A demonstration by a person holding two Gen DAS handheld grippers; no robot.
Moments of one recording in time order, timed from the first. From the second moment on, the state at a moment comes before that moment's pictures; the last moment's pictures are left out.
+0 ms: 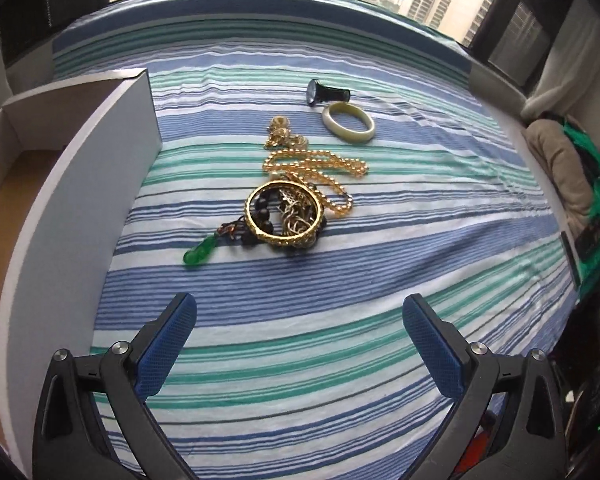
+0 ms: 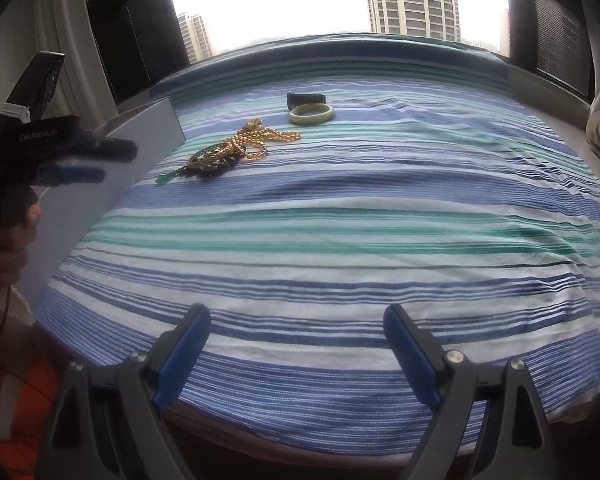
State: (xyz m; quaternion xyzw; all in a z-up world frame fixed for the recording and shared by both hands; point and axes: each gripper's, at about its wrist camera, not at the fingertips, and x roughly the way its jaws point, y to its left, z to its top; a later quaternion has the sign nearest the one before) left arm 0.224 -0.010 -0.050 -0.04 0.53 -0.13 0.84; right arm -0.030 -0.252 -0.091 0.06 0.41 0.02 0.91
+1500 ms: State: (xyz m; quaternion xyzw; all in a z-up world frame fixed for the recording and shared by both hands) left arm 0.106 0.067 -0.087 -0.10 0.55 -0.06 0.83; right arm 0.187 -0.109 -0.056 -0.07 0.43 0.29 0.85
